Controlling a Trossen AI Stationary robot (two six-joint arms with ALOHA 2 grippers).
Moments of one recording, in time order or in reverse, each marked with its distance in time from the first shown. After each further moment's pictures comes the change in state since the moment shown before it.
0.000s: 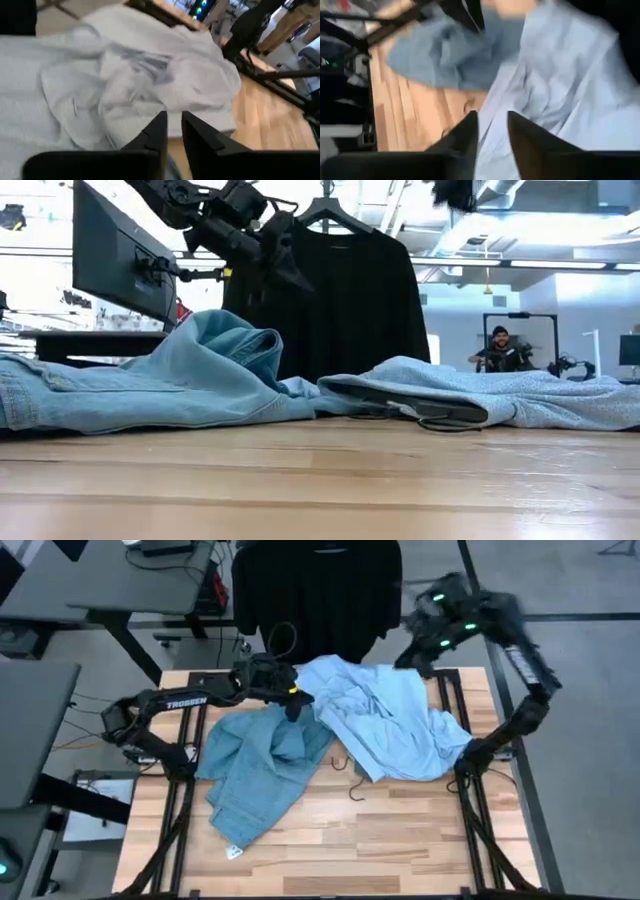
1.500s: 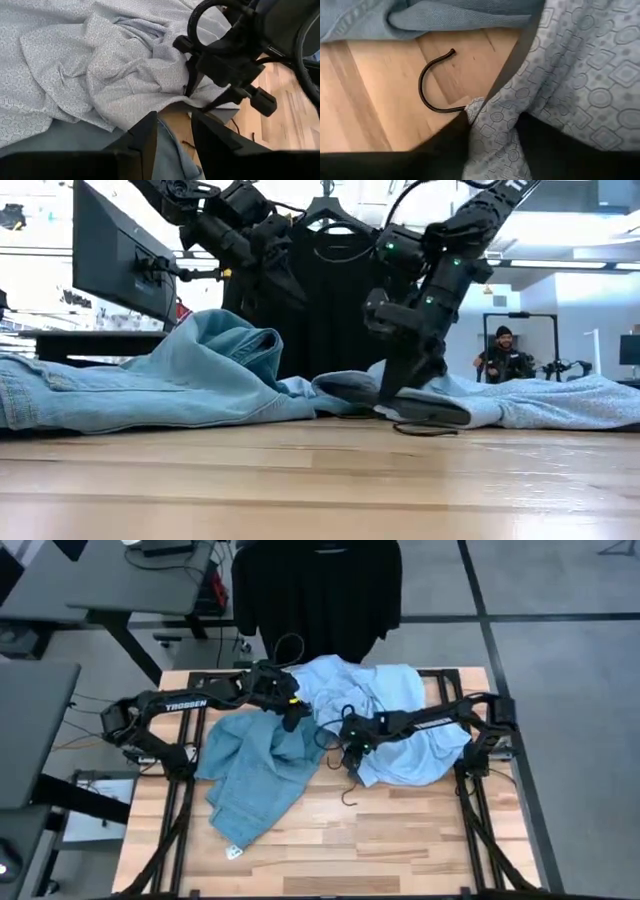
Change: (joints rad) left arm -0.036 0.000 0.000 -0.116 -0.007 0.052; right arm 0.543 0.221 -1.032 1.161 0.417 0.494
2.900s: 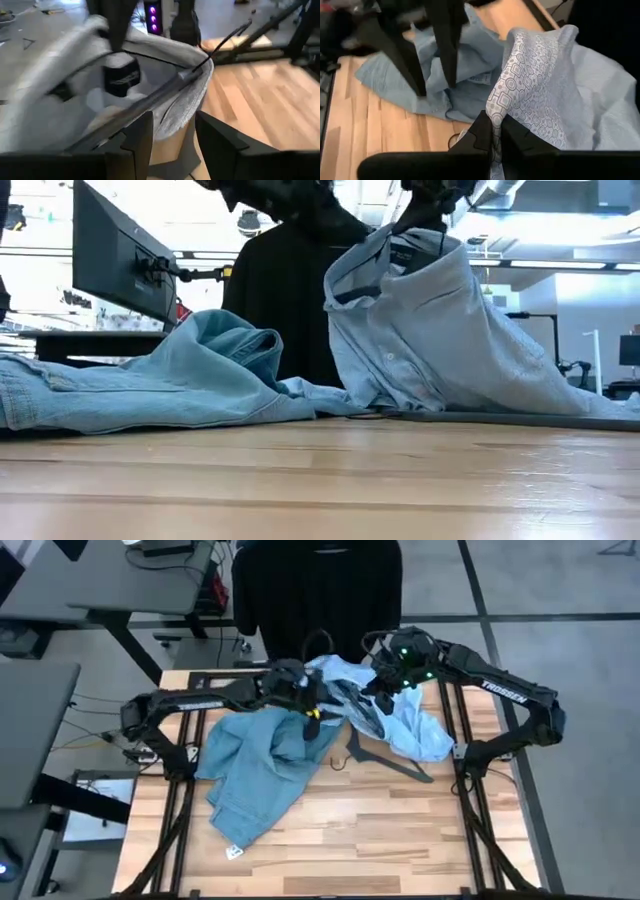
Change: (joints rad) left arm -0.203 0.189 0.315 0.114 -0.081 0.447; right arm -0.296 -0.386 0.494 -0.495 -0.195 -0.395
